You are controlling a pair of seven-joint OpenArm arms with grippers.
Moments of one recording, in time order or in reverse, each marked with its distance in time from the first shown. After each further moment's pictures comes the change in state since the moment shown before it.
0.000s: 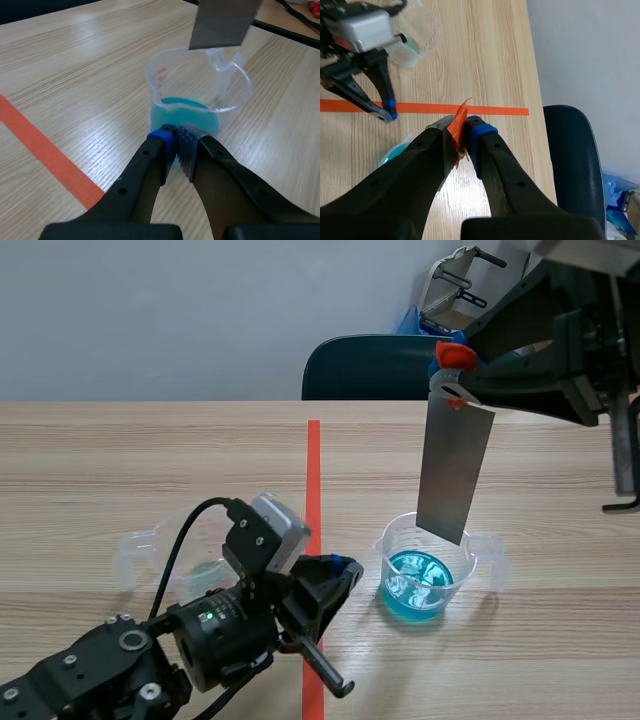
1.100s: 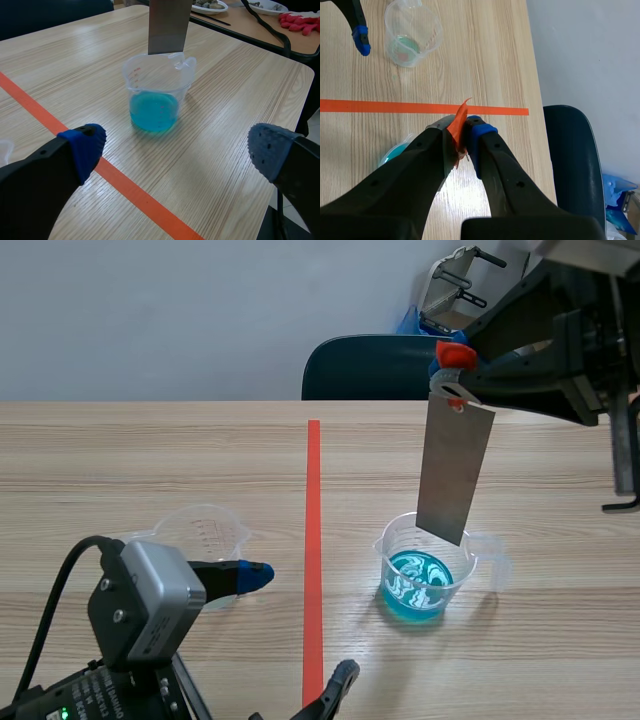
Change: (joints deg) left arm 20.1 -13.8 -6.6 22.6 0.0 2.6 -1.5; right arm 0.0 0.0 0.0 0.0 0.0 0.0 0.0
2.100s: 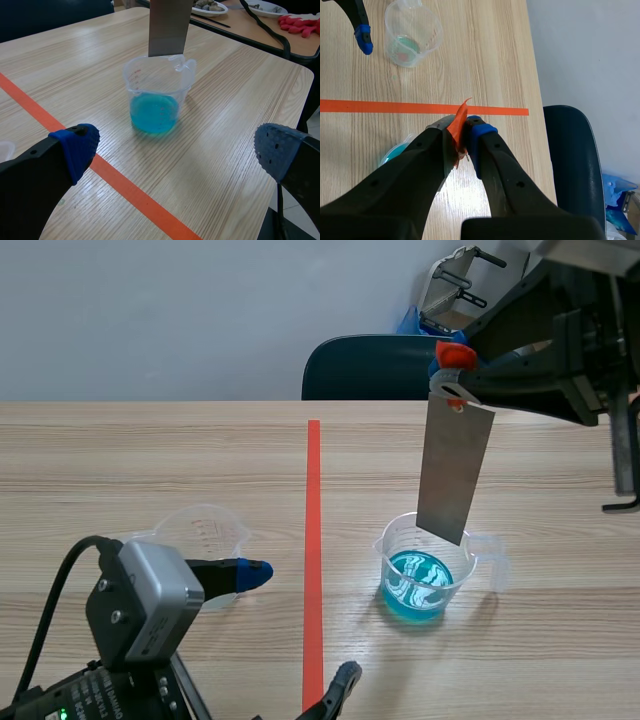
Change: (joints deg) left arm 0.0 0.0 0.0 0.0 0.0 0.0 -0.6; right arm 0.0 0.0 0.0 0.0 0.0 0.0 0.0
